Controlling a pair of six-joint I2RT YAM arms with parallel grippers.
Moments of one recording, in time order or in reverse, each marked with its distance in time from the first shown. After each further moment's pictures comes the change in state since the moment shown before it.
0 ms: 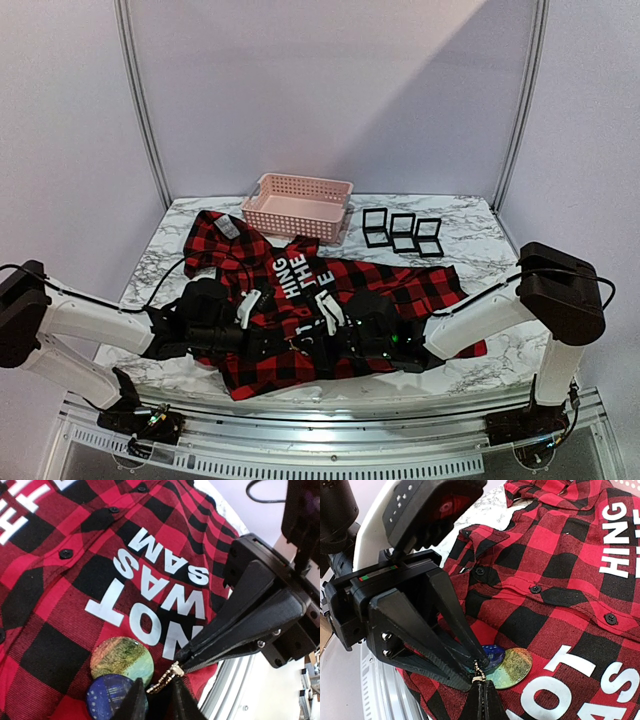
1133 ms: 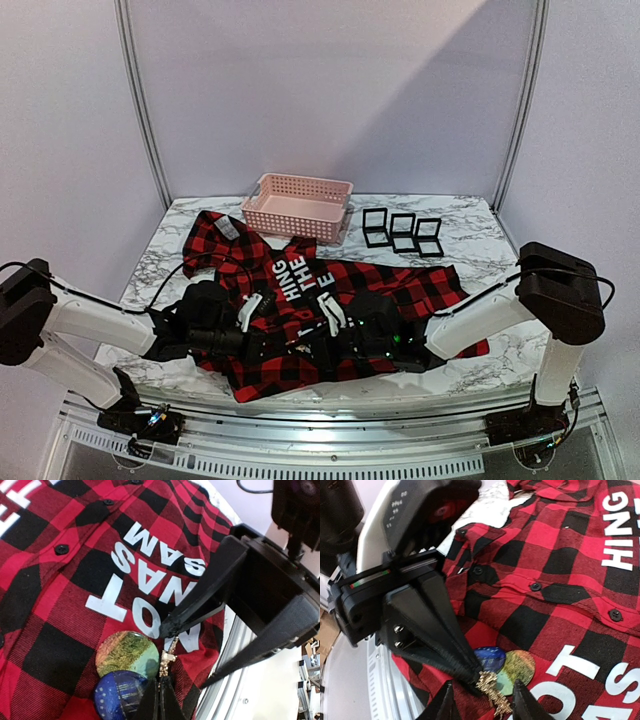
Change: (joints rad) left arm 0.008 0.026 -0.017 0.038 0.040 0.016; right arm -0.006 0.000 -0.016 0.008 -0.047 0.038
